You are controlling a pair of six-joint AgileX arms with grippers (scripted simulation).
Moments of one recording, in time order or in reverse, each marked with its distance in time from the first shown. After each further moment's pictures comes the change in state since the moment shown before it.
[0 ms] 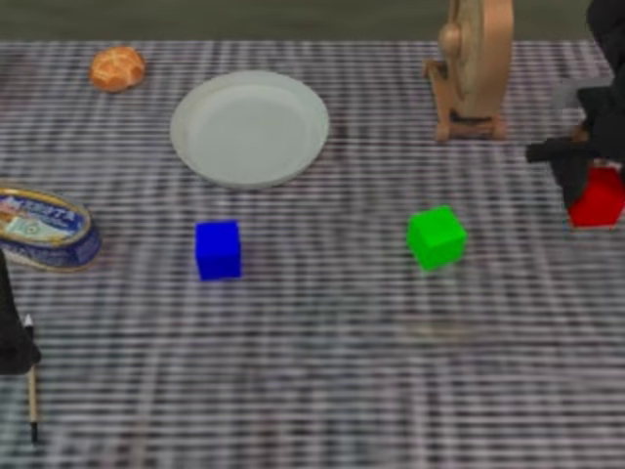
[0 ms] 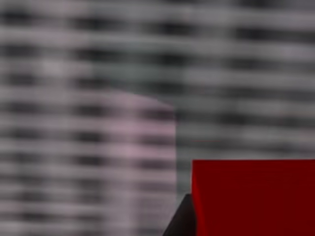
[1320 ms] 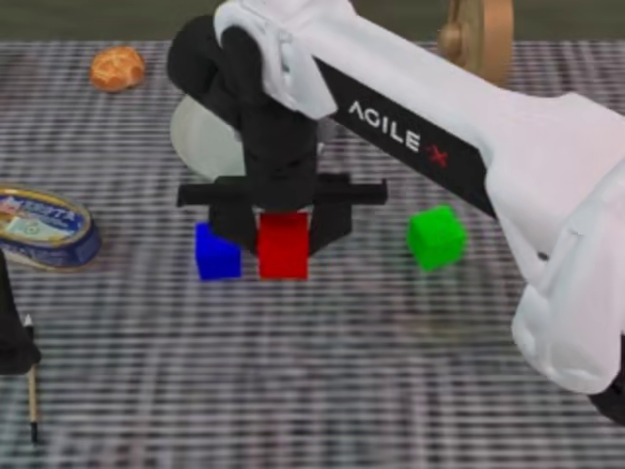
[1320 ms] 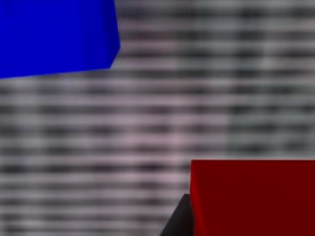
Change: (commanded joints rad) left arm 0.000 0.000 0.000 0.000 0.000 0.000; right arm 0.707 0.331 0.755 -0.430 0.021 0.769
